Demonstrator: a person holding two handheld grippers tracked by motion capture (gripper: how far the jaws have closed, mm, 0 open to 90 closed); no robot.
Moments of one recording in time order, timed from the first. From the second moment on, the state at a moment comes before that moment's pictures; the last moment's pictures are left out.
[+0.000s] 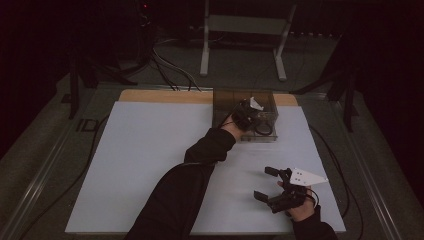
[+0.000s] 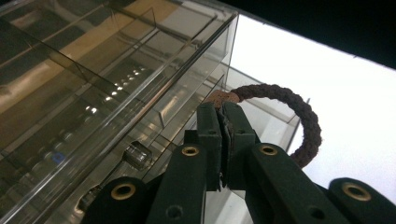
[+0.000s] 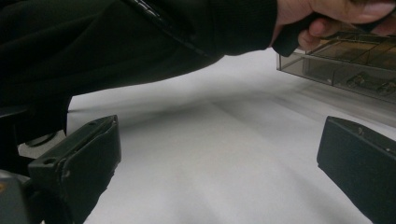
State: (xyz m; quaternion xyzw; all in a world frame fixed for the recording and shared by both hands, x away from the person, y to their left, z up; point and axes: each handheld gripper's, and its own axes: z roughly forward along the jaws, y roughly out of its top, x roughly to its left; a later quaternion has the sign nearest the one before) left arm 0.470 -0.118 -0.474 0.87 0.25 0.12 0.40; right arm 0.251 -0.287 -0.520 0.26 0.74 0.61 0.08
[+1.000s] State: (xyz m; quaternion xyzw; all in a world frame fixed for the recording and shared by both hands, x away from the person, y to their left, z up) left arm 0.469 -0.129 -0.477 0.87 0.27 0.10 0.40; right arm 0.251 -0.286 -0.521 0.26 0.75 0.60 0.08
